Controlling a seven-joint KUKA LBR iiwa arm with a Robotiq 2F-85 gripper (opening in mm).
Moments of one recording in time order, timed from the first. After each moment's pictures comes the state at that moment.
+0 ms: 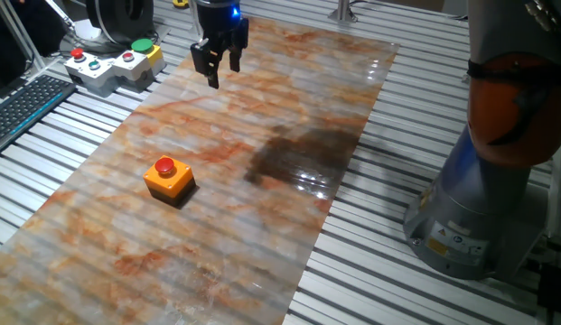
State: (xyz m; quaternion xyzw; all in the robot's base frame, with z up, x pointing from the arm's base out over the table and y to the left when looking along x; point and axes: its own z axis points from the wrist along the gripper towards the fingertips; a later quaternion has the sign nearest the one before) arm 0.515 0.007 0.242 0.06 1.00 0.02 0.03
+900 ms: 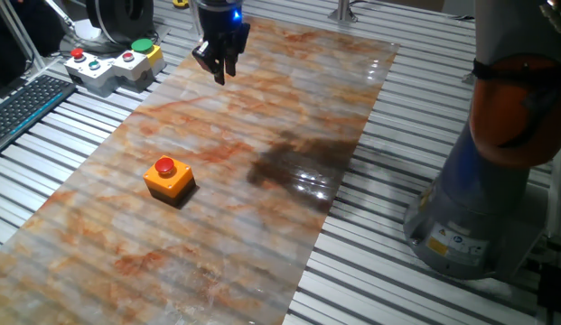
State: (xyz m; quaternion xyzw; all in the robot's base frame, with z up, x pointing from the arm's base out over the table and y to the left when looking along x) arm 0.516 0.015 0.242 0.10 0.99 -0.01 0.06
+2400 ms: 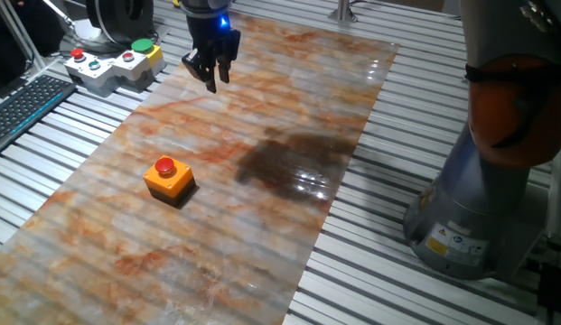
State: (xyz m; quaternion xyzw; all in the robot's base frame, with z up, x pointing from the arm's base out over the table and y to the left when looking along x) arm 0.529 0.013 0.228 0.09 1.00 0.00 0.03
